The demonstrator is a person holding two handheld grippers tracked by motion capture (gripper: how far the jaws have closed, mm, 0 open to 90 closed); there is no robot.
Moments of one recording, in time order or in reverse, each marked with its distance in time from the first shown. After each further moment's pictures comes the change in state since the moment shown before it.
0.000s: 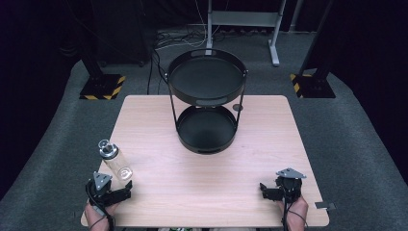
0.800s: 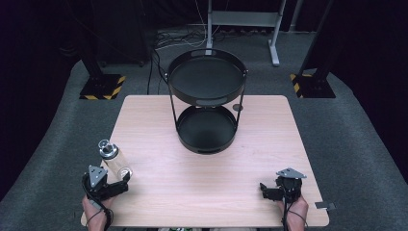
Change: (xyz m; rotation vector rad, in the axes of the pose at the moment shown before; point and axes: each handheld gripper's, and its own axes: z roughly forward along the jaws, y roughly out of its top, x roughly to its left) left arm 0.009 0.024 -0.003 -0.152 -0.018 0.039; right arm 0.000 0.000 0.000 0.000 0.000 0.002
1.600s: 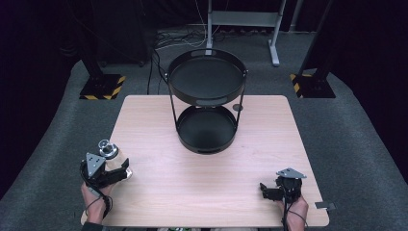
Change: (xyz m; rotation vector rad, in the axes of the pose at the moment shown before) left arm 0.006 0.031 0.010 -0.090 -0.006 0.026; right arm 0.000 0.000 0.000 0.000 -0.001 -0.002
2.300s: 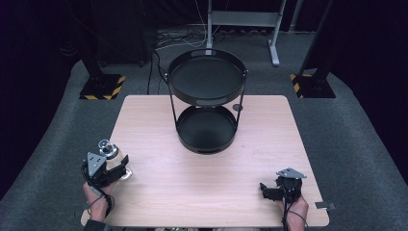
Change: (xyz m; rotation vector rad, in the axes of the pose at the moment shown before) left arm 0.000 -0.006 0.004 -0.035 -0.034 -0.027; right arm 0.000 0.000 0.000 0.000 0.002 0.004
